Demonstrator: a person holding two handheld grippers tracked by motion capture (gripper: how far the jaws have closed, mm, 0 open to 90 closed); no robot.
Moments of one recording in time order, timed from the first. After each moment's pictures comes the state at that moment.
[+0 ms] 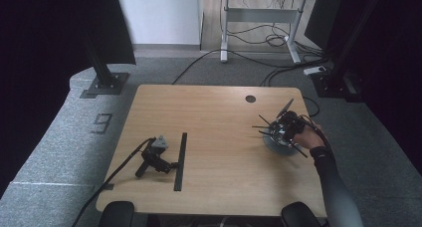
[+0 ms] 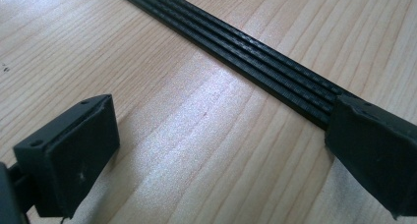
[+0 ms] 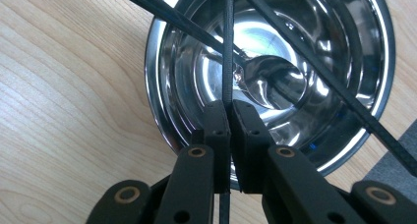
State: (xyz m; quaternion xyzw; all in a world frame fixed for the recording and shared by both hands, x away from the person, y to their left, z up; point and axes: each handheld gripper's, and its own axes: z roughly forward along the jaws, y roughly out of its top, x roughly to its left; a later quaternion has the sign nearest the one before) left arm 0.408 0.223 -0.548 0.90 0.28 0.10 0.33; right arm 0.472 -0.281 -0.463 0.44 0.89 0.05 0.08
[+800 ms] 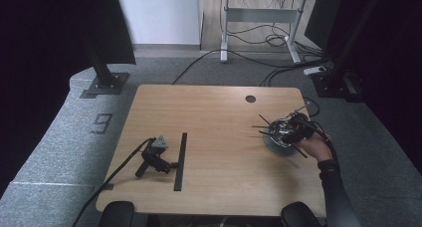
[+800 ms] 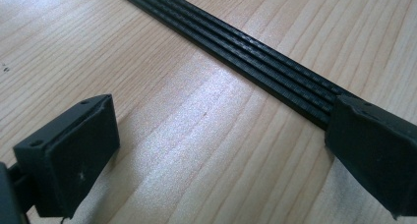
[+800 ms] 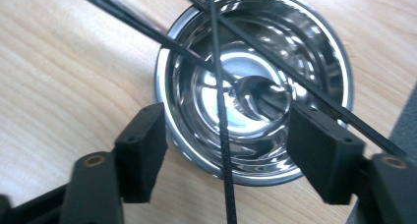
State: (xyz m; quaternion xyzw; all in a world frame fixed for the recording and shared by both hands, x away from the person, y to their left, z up) left arm 0.408 0.223 -0.548 0.90 0.28 0.10 0.33; right arm 0.438 -0.300 -0.450 0.47 0.85 0.18 0.15
